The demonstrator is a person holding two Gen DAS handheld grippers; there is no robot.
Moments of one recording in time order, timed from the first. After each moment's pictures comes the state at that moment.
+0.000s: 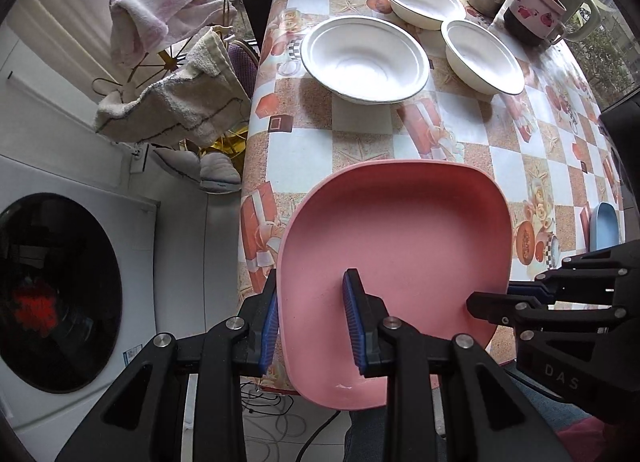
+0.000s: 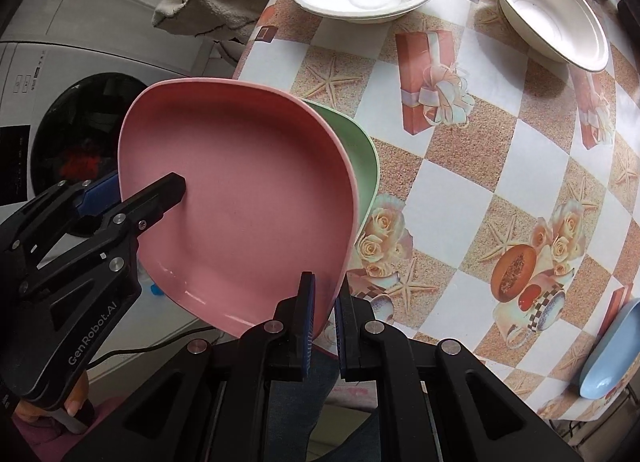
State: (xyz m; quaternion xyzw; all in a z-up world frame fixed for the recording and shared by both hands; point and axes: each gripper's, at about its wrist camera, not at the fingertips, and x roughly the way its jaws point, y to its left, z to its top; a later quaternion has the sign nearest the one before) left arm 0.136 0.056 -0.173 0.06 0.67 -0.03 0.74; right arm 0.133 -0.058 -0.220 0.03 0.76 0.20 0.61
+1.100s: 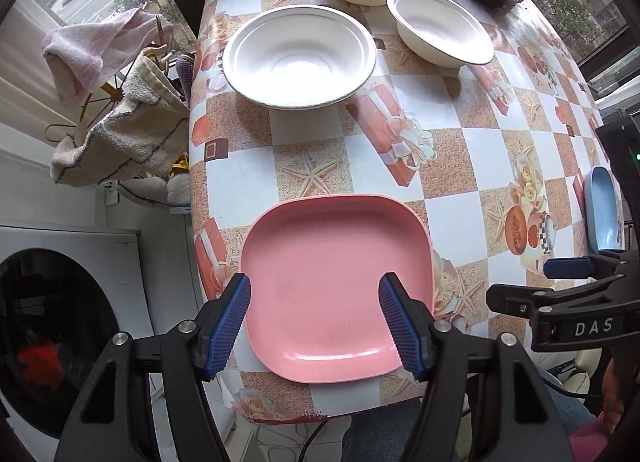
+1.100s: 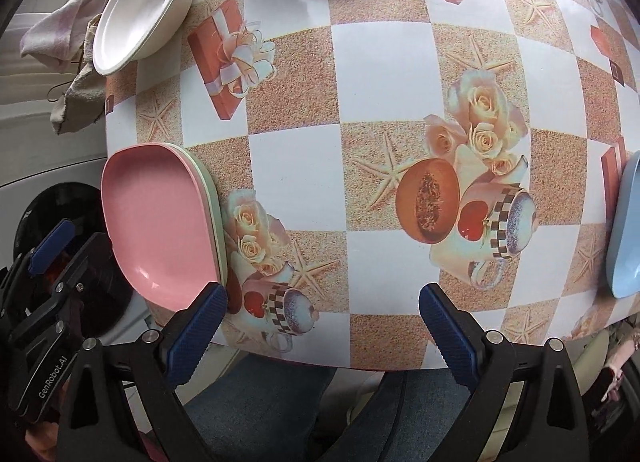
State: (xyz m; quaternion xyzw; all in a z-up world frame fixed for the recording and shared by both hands) left arm 0.158 0.018 -0.195 0.10 0.68 -0.10 0.72; right arm 0.127 -0.162 -0.251 0.15 0.79 0.02 0.59
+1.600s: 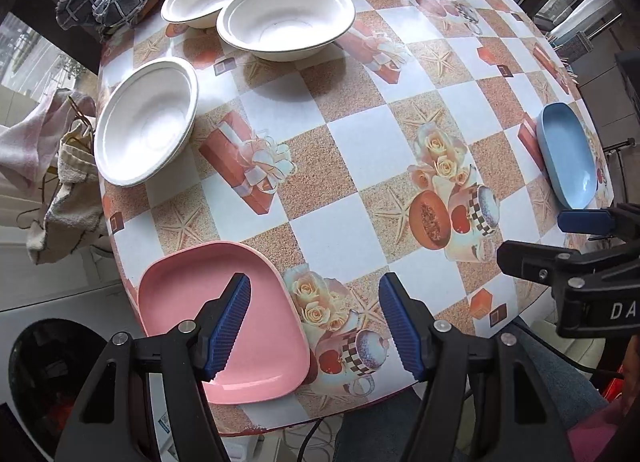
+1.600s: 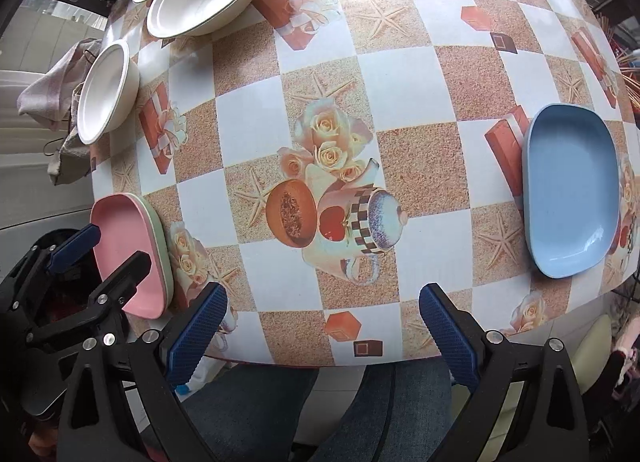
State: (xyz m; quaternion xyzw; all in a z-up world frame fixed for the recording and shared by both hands) left arm 0.144 -0.100 -0.194 0.19 0.67 -0.19 0.69; right arm 0.104 -0.280 -0.213 0.19 0.74 -0.04 0.65
